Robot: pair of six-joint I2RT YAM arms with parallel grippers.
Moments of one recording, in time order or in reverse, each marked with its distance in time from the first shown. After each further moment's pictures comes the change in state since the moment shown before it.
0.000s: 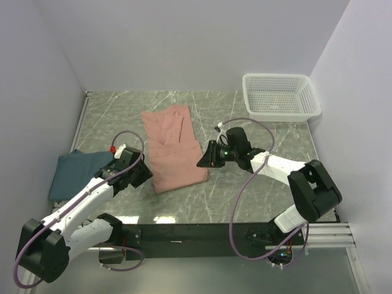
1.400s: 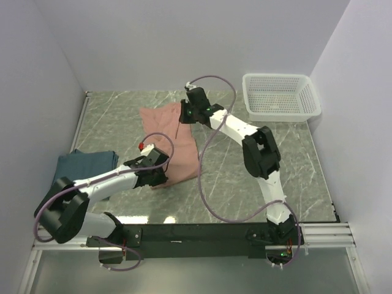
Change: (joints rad) left arm -0.223 0.359 0.071 0.199 -0.059 0.068; right arm 0.083 0.757 1.181 -0.404 0.531 -0.243
